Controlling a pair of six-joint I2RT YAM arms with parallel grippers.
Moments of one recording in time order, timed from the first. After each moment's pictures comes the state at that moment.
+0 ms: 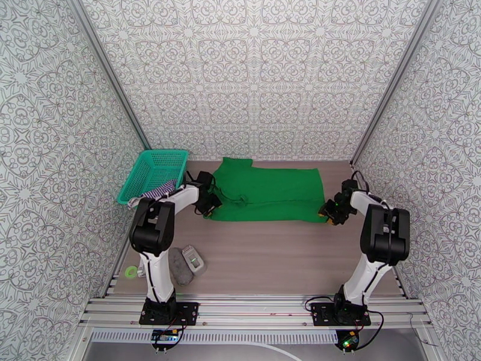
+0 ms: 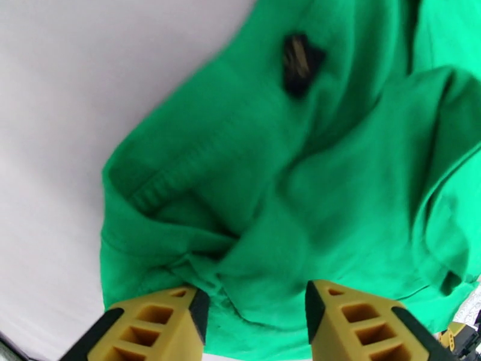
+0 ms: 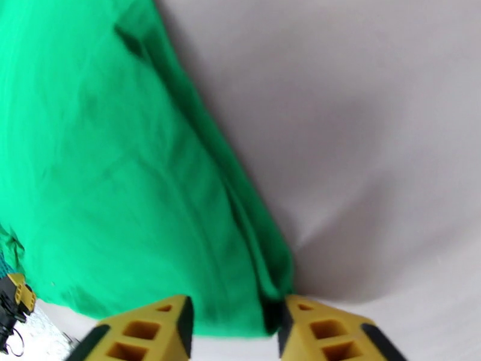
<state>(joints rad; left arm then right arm) -0.21 2.03 1.40 -0.63 0.12 -0.86 -0.21 1.92 1.25 -0.68 -0.33 0.43</state>
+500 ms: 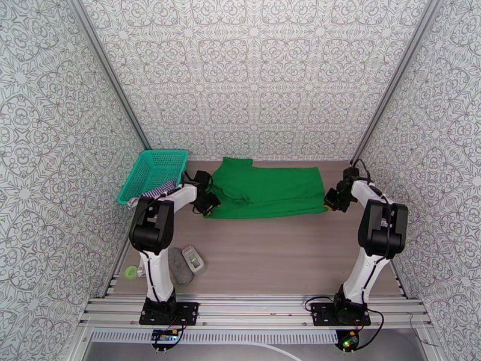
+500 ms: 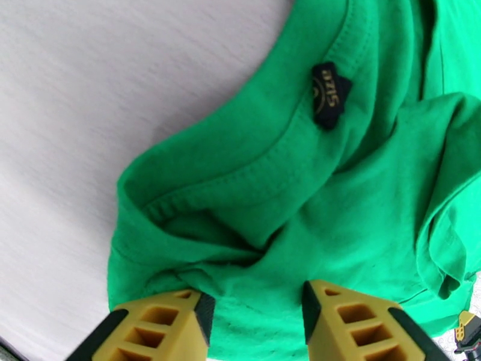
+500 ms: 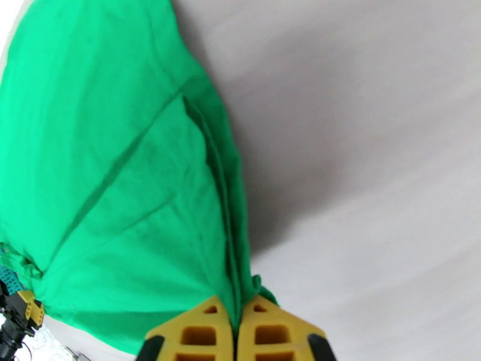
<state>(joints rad) -0.18 2.03 1.41 -0.63 0.16 -0.86 -0.20 1.97 1.47 -0.87 -0.24 0.41</state>
